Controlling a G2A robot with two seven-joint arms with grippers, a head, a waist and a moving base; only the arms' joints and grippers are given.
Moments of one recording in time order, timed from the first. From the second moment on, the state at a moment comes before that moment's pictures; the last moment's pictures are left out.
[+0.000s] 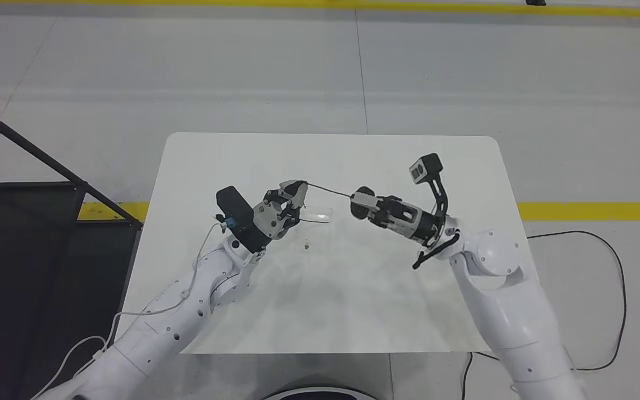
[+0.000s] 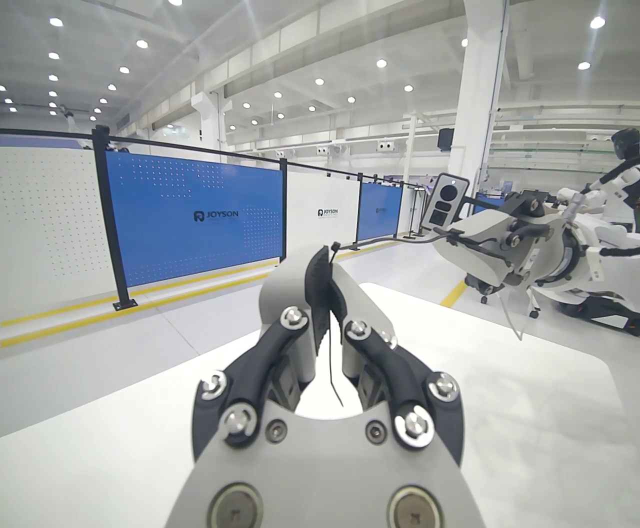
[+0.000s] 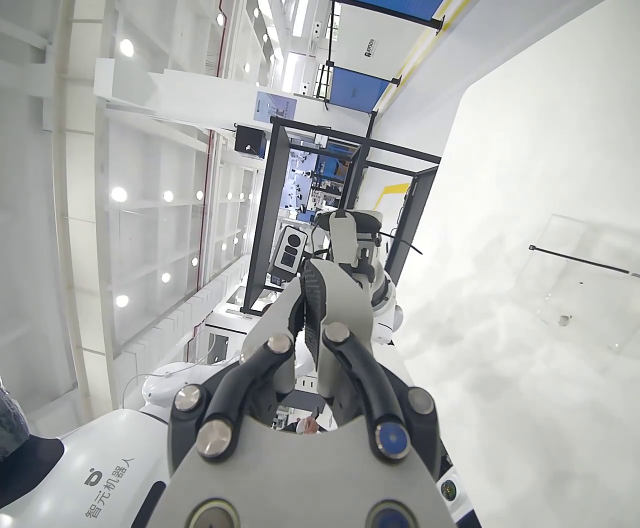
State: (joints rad) left arm 0.97 -1.06 -0.81 -1.37 1.02 -0.27 0.76; right arm -0.99 -1.18 1.20 -1.52 0.43 -0.18 0.88
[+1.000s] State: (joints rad) left arm 0.97 -1.06 -0.81 -1.37 1.02 -0.27 0.76; right arm -0.95 -1.18 1.17 -1.50 0.39 -0.11 0.88
